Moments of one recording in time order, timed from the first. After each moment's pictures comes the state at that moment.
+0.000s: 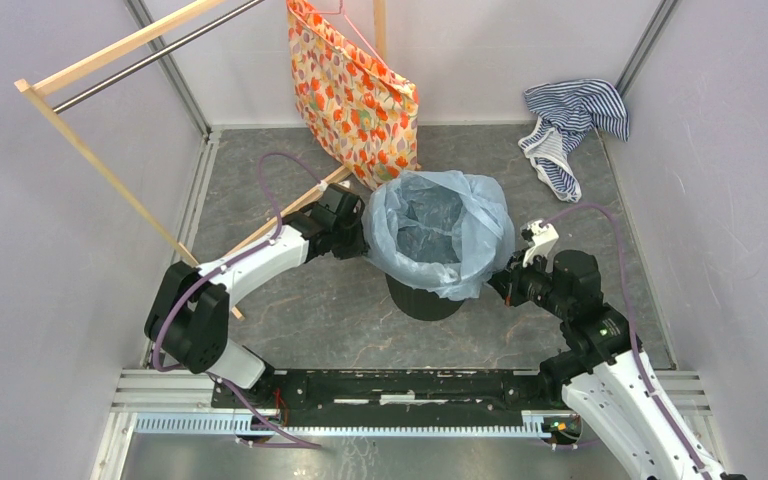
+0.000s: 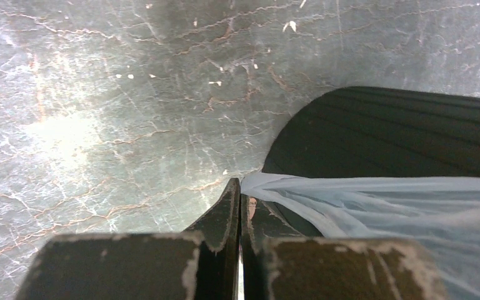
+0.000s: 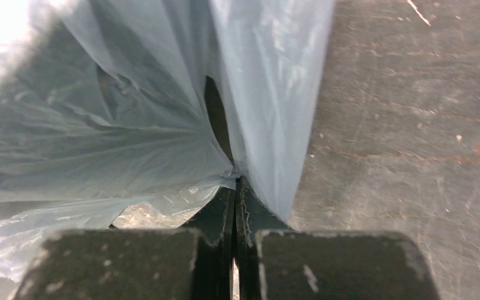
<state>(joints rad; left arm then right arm) -0.57 1.51 1.00 -0.43 -0.02 -0.71 0.37 0.52 0.53 -0.48 -0.26 0.24</state>
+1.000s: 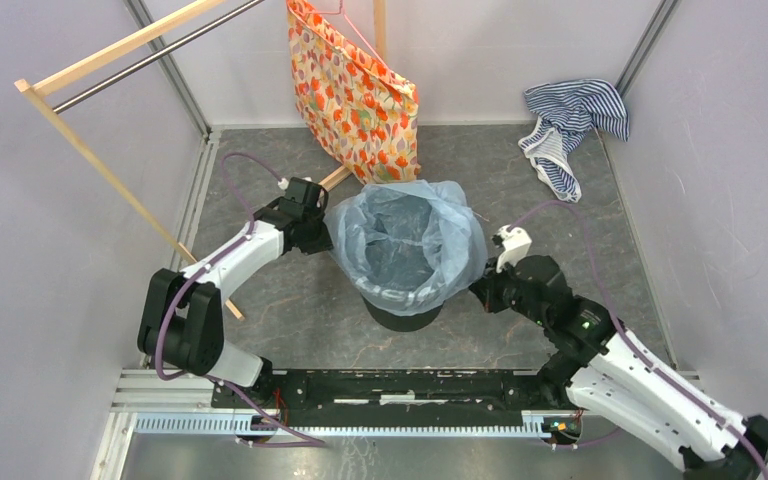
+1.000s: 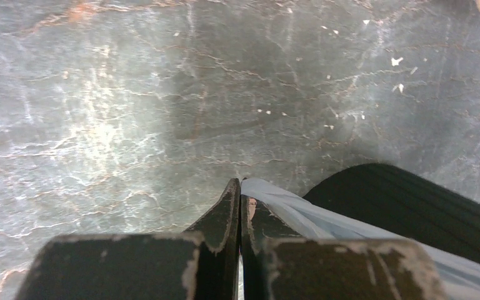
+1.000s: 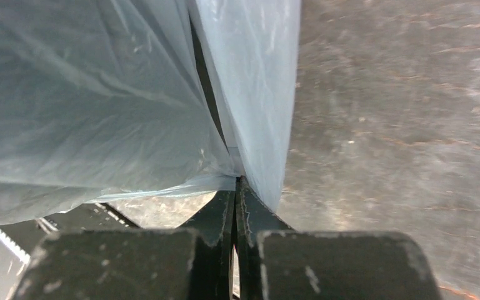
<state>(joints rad) -0.35 1.47 0.96 -0.49 -0.05 -0.61 0.73 0.64 0.56 -0.47 0.07 0.38</state>
